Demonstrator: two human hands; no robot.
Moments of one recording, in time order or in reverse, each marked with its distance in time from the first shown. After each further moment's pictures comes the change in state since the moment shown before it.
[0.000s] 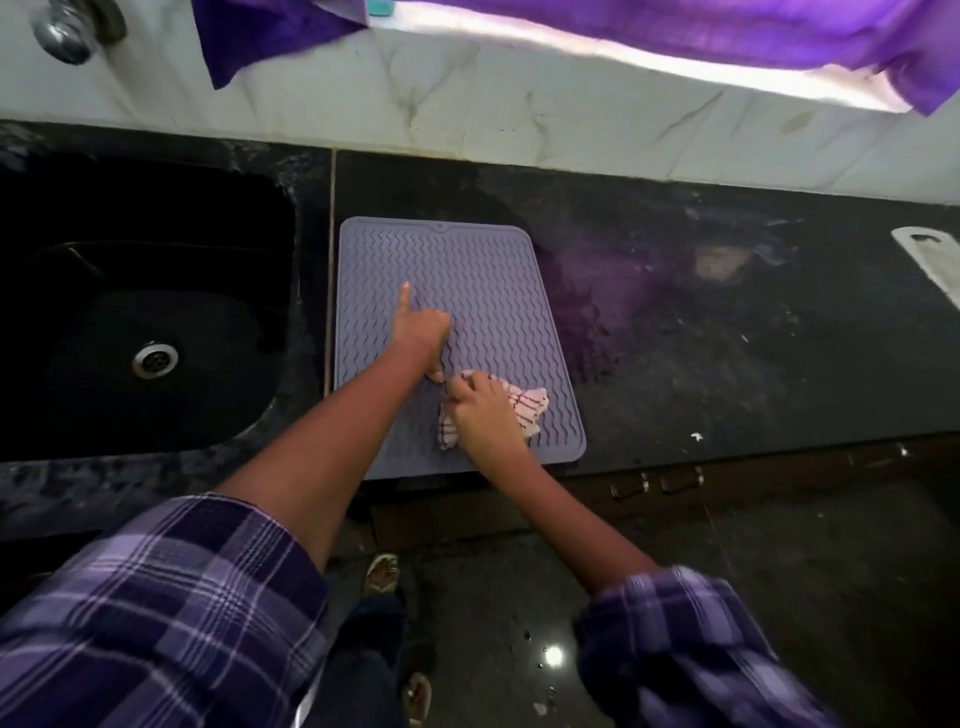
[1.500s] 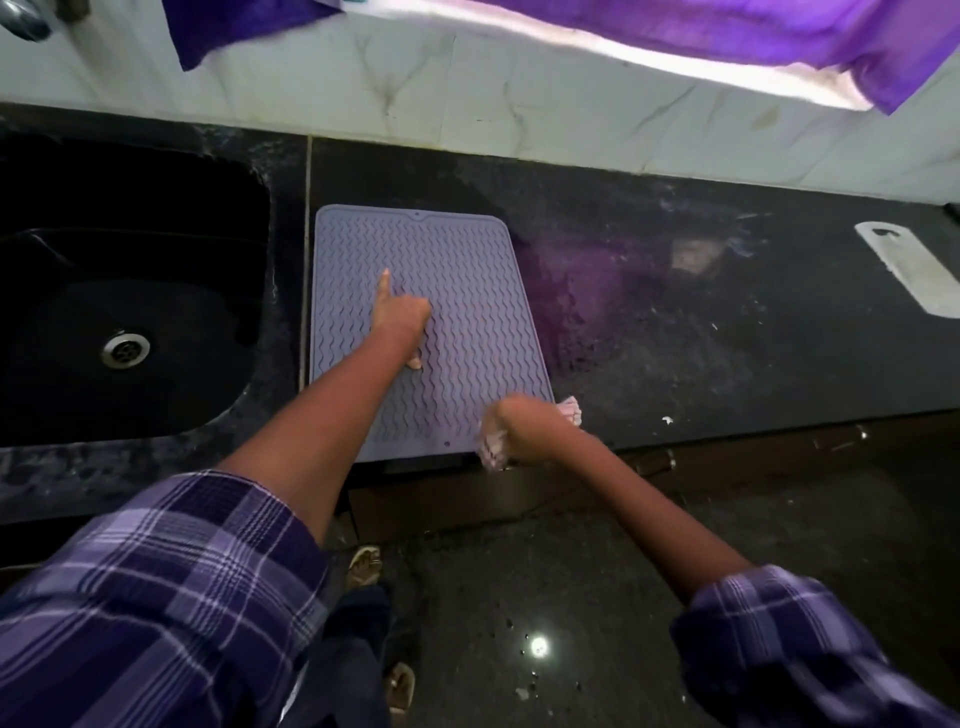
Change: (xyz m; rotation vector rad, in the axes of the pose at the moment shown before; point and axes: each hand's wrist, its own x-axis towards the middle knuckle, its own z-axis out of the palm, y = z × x) left_hand -0.001 0.006 0.001 -0.039 -0.011 -0.046; right_hand -0.045 0.047 -0.042 0.156 -0.431 0.090
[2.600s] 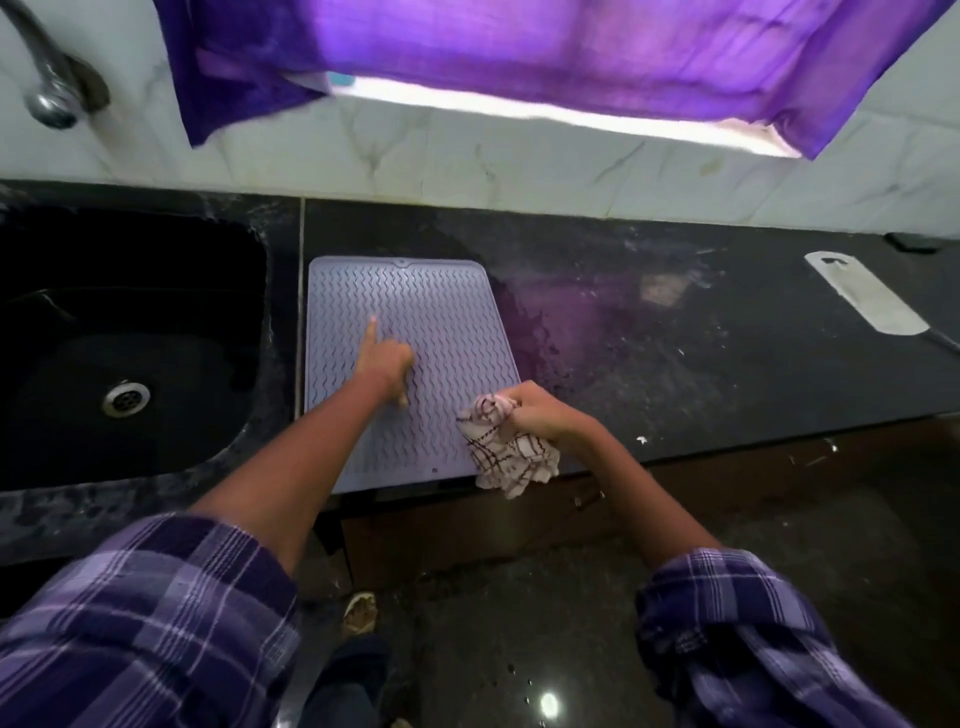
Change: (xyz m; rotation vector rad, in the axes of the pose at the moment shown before) left_hand -0.030 -0.002 -0.003 -0.043 0.030 0.085; right_hand -0.014 0.025 -0.040 0.860 0.030 0.107
